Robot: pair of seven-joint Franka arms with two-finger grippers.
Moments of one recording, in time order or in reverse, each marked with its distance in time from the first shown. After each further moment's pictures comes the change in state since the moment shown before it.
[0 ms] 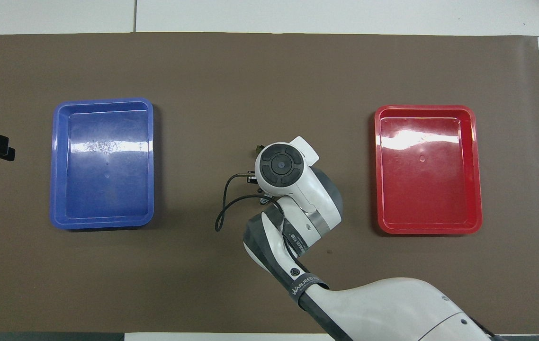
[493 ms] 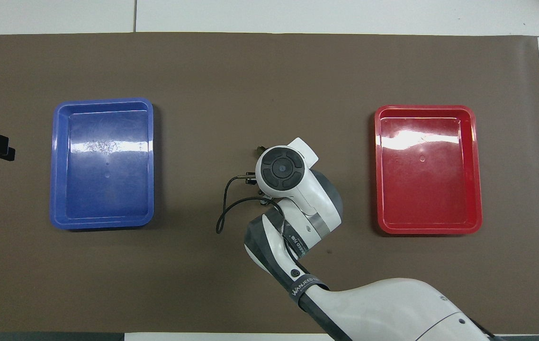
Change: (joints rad) left arm 0.000 0.000 0.000 0.000 0.000 0.000 0.000; right arm 0.000 -0.001 0.000 -0.022 0.000 0.036 -0.020
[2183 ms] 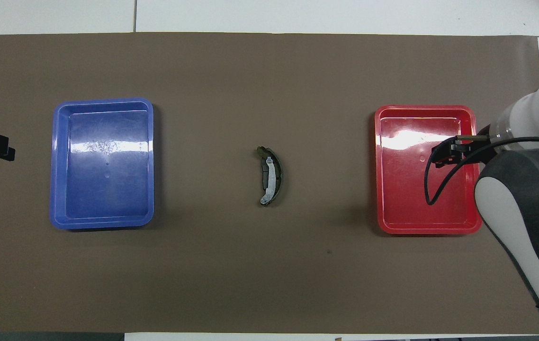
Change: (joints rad) left arm 0.000 0.000 0.000 0.000 0.000 0.000 0.000; right arm -0.558 -0.486 -0.018 -0.026 -0.077 -0.619 -0.507
